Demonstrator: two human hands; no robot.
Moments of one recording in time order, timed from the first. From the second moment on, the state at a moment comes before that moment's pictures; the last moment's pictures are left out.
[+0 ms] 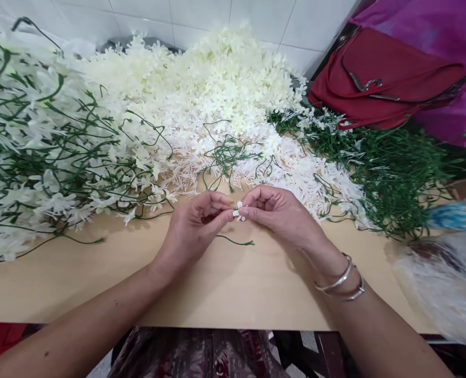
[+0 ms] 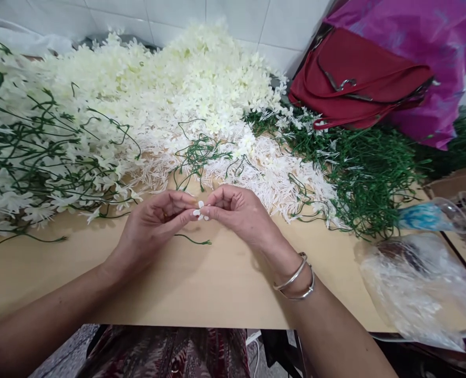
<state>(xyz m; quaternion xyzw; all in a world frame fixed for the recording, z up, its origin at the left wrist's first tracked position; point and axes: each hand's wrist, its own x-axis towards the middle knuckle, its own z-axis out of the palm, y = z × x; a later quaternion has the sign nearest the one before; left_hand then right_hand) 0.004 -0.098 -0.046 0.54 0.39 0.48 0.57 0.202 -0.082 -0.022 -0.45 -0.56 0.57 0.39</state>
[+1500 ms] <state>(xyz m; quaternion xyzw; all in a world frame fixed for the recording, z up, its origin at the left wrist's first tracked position) -0.002 -0.098 -0.043 0.66 0.46 0.40 0.43 0.199 -0.082 -0.026 -0.47 -0.58 0.54 0.40</state>
